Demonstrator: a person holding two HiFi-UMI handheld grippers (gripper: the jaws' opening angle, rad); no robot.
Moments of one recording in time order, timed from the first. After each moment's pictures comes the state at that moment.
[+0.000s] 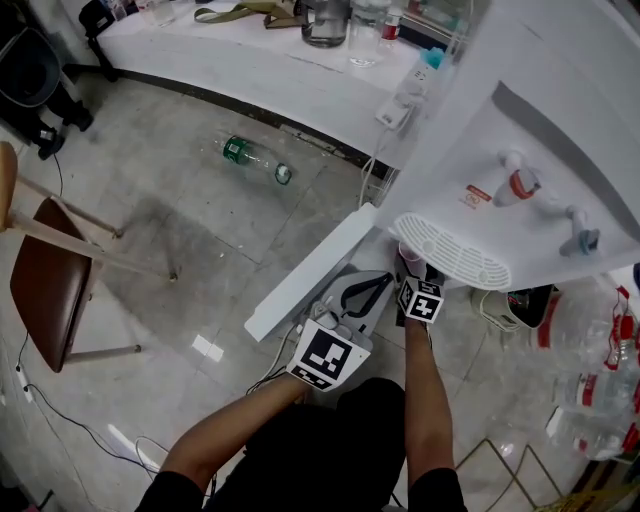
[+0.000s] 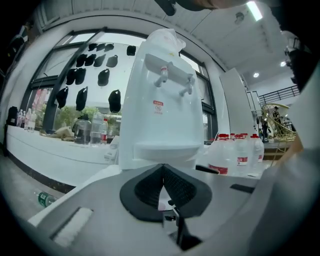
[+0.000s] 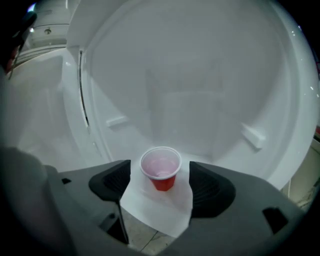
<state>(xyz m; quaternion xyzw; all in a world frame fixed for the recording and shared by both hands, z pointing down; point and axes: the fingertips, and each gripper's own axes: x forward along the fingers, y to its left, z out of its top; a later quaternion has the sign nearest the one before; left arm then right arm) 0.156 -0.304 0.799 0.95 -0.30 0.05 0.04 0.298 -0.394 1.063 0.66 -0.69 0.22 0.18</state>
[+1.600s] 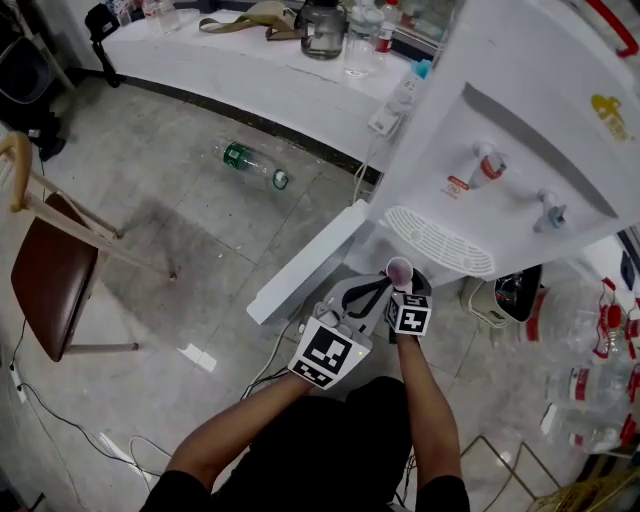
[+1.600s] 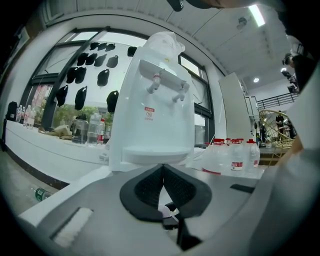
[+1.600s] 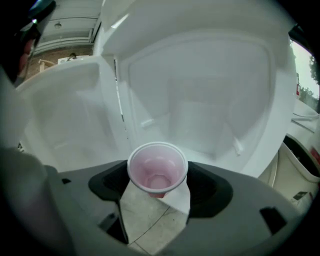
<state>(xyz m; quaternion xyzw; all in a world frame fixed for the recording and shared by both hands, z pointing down) 0.161 -0.270 0.783 0.96 -0.29 0.04 0.05 0.258 -0.337 1.026 0.61 -0.72 0.22 0.24</state>
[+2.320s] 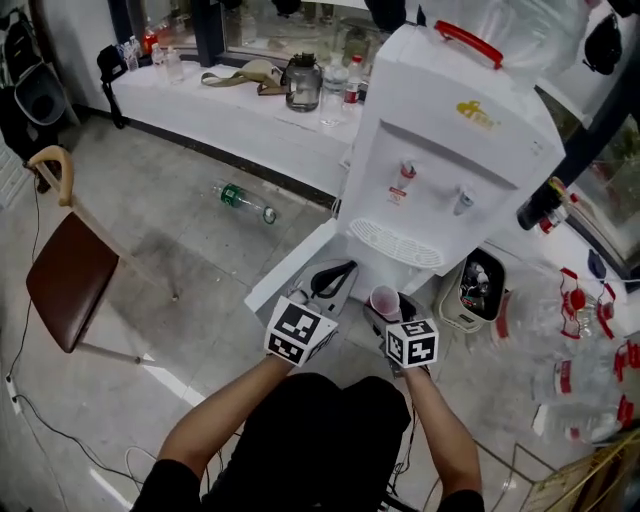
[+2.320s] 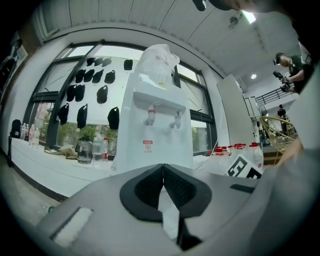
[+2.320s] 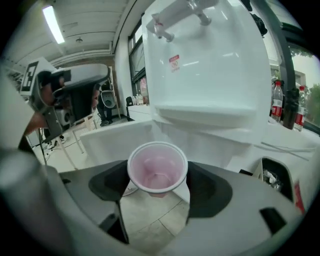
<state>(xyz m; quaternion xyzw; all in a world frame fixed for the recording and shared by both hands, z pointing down) 0.140 -0.245 0.687 0.95 -0.32 0.01 0.01 0.230 -0.226 0.852 0.53 -0.80 0.20 0.22</state>
